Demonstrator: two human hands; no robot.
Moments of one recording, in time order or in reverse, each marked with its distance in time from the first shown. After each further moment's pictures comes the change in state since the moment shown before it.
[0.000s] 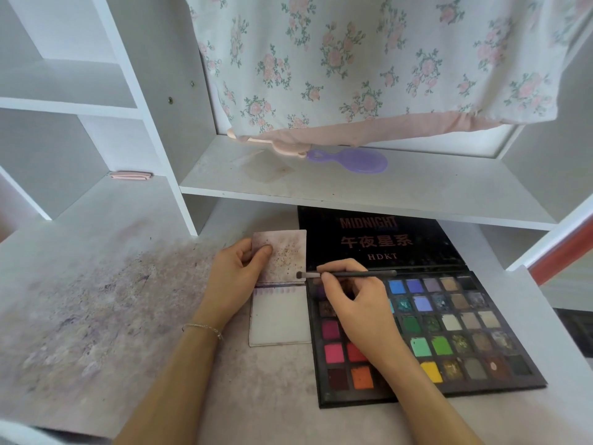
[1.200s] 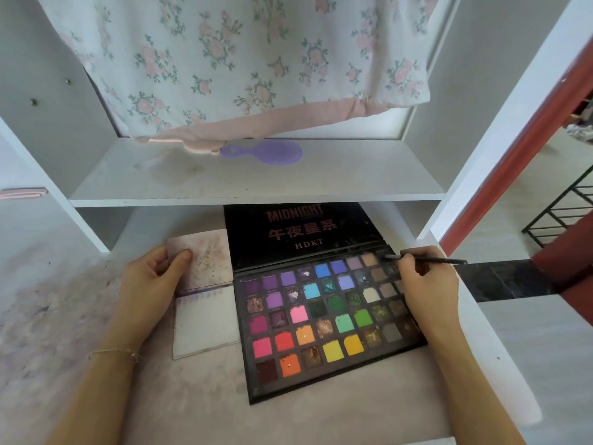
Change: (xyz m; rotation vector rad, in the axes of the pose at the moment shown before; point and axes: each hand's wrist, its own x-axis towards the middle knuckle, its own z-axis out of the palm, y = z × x) left_hand 0.003 -0.008 -0.001 0.099 0.021 0.001; right_hand -0.022 0.038 -0.139 -0.293 0.640 0.241
